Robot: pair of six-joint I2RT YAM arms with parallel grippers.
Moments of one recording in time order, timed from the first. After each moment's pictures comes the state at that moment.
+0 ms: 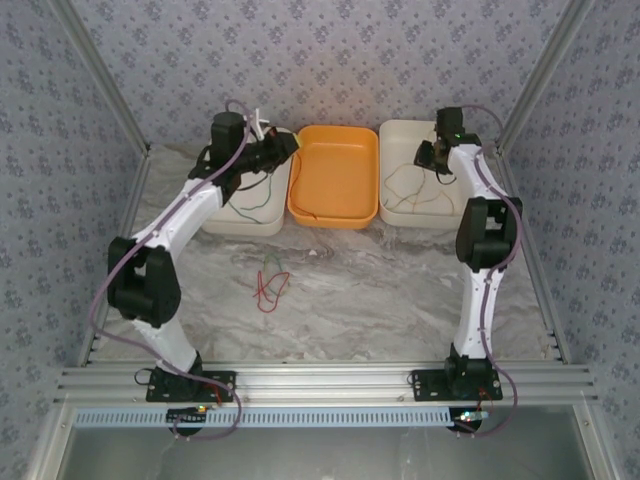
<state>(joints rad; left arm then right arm) -0.34 1.79 1.54 -0.02 0.59 -0.93 0.01 2.22 2.01 -0.70 -0.01 0.30</state>
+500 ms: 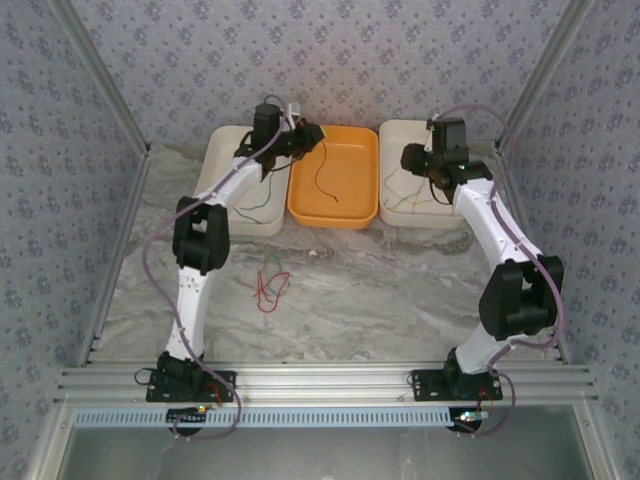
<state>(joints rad) -0.36 2.43 2.16 -0.04 0.64 -0.99 0.16 1.62 1.45 -0.46 0.00 0.32</state>
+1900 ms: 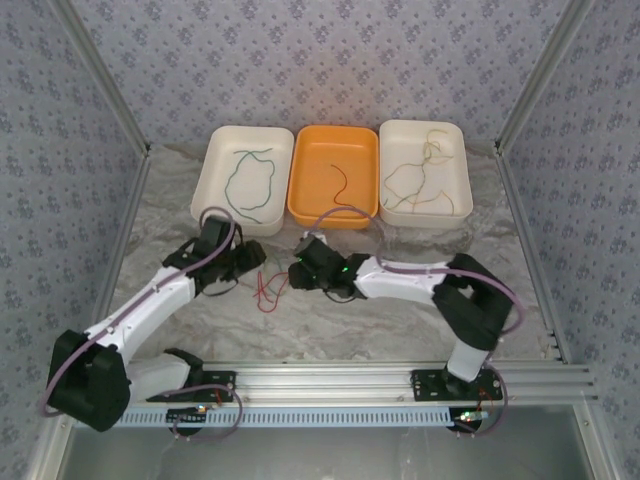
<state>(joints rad) -0.42 1.13 0.71 -0.51 0.06 -0.84 0.99 1.76 1.05 -0.17 0.12 0.75</state>
